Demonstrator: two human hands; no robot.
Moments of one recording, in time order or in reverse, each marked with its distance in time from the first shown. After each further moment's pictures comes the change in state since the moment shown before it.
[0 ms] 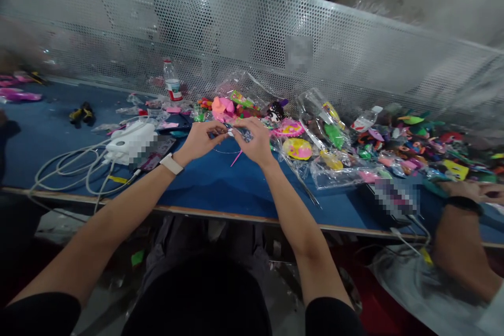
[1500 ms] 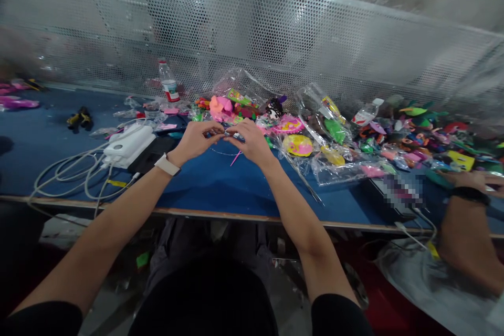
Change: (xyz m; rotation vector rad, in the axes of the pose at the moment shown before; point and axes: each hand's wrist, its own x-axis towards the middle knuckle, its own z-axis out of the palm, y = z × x) left_hand 0.000 -0.007 -0.010 0.137 -0.049 0.102; right_hand -0.003 0.011 0.001 0.033 -0.197 -0.036
